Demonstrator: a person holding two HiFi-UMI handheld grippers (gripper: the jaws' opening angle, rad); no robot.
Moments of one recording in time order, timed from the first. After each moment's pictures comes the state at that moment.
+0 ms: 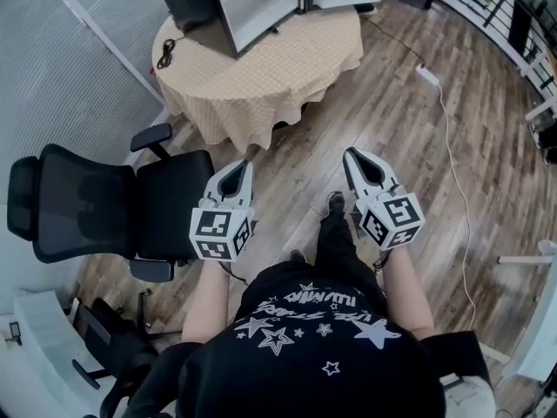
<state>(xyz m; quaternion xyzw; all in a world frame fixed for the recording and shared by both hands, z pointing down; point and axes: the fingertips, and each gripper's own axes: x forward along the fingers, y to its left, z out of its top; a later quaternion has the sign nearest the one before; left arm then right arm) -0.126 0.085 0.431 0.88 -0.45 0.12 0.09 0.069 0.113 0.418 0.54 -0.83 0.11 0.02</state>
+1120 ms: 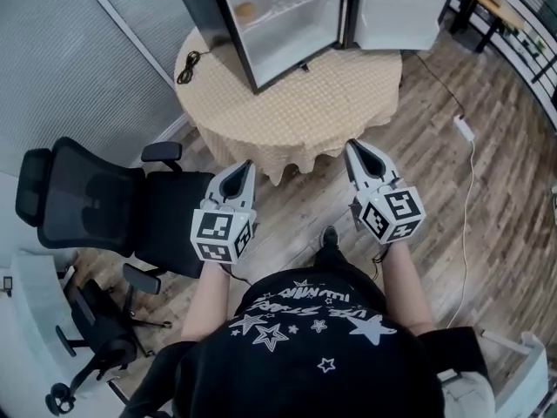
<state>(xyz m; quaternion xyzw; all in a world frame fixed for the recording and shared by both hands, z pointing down) -0.079 -0.080 0.403 0.83 -0.54 0.12 0.07 0.112 -0.115 0.391 0.45 -0.89 0.10 -0.01</state>
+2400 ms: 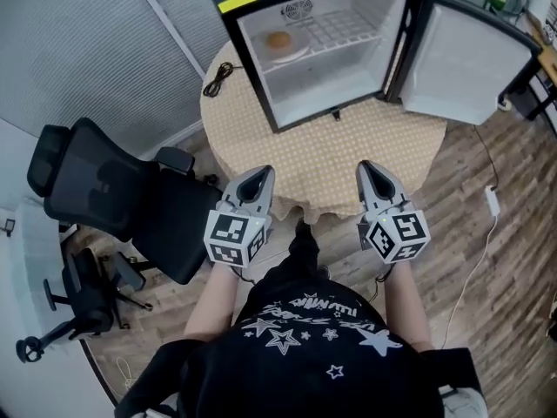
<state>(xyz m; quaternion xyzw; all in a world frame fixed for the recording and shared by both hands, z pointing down) -0.055 -0.242 0.413 0.77 -0.62 0.11 0.09 0.117 -0.303 0.420 0.35 -0.93 0.13 0.00</state>
